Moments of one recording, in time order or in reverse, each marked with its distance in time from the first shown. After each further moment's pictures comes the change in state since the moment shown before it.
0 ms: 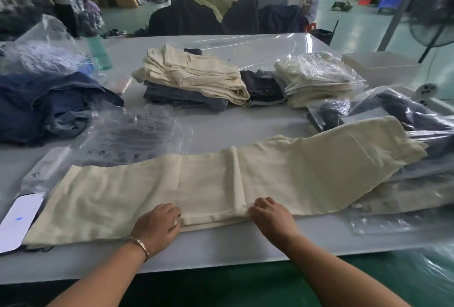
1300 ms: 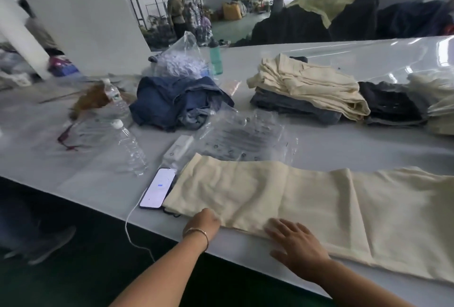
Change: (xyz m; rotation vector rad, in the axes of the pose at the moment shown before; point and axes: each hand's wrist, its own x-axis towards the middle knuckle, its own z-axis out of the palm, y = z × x) left_hand -0.072 -0.085 -0.045 -0.418 -0.194 -1.077; right_hand 0.074 -0.155 0.035 0.074 -0.274 -0.350
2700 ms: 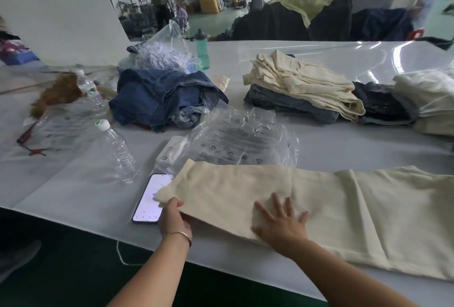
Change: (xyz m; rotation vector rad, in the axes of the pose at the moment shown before) left_hand 0.061 -0.039 -0.051 -1.701 0.238 -0.339; right_hand 0.099 -0.039 0.006 0.032 -0.135 0.417
